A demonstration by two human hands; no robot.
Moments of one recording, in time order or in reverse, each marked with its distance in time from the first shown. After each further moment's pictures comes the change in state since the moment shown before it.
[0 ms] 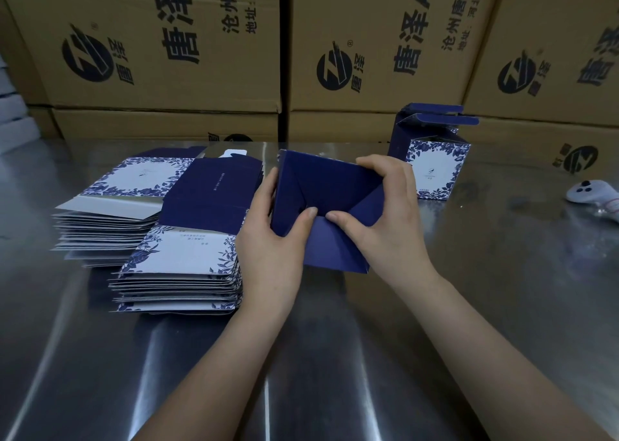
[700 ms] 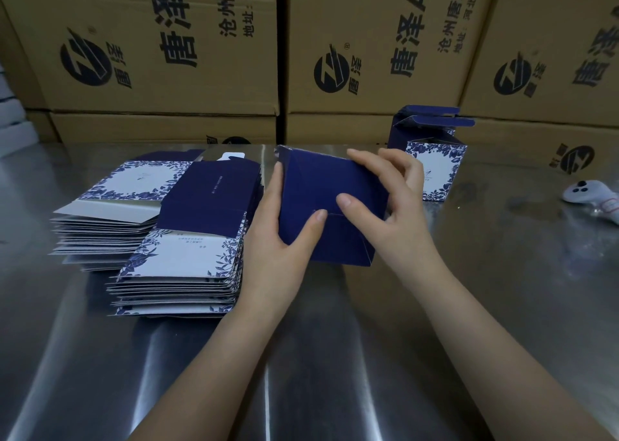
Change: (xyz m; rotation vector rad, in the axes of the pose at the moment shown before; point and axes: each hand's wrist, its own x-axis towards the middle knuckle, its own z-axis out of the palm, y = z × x) left_hand 0.001 -0.008 -0.004 -0.009 -0.193 0.087; right_hand 0.005 -0.010 -0.016 0.239 -0.123 0.207
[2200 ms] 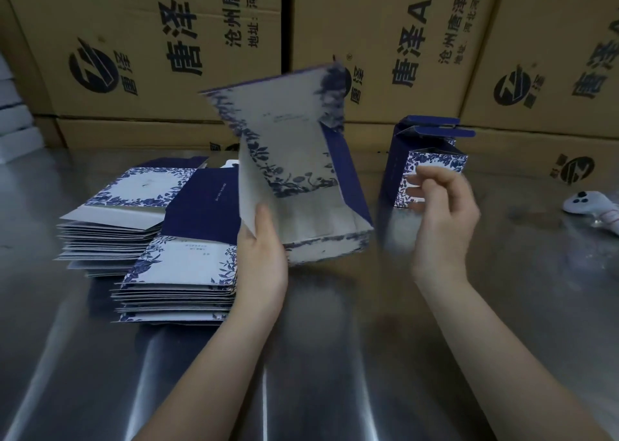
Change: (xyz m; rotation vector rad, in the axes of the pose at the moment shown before) left_hand 0.012 0.005 0.004 -0.293 0.361 -0.485; right_hand 0.013 0.013 -0.014 0.347 0.541 0.159
